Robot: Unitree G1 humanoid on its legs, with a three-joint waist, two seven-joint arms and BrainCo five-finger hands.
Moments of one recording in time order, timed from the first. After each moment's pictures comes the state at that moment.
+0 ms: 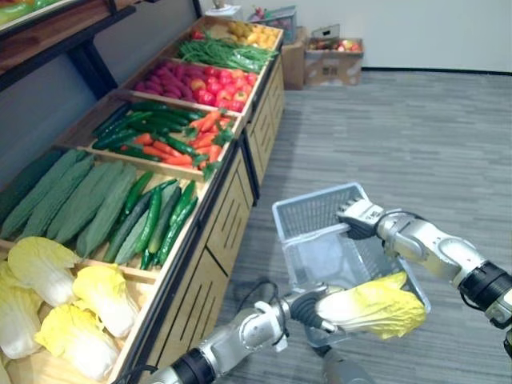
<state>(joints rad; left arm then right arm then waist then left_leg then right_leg) -0.21 0.34 -0.83 0.32 0.38 -0.35 -0.04 -0.67 -0.82 0.77 0.27 -0.61 -0.27 0.04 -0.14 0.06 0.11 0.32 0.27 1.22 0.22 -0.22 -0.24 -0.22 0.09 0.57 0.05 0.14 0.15</state>
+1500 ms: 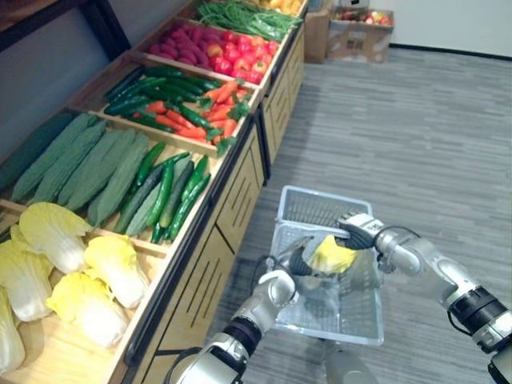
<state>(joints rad) -0.41 -0.03 -0.41 0.79 0.61 -0.05 0.16 -0.45 -0.71 0.55 0.25 -0.54 -0.25 0.12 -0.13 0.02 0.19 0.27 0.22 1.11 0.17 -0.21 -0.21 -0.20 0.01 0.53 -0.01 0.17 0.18</state>
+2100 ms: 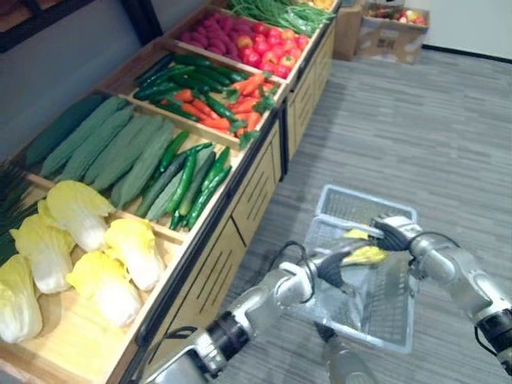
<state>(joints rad) -0.41 0.31 -0.87 0.02 0.36 -0.18 -0.16 -0.22 -0.76 0.24 0.20 -0.55 -0.19 0.16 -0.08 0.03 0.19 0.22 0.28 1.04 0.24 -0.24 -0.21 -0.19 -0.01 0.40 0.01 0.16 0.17</state>
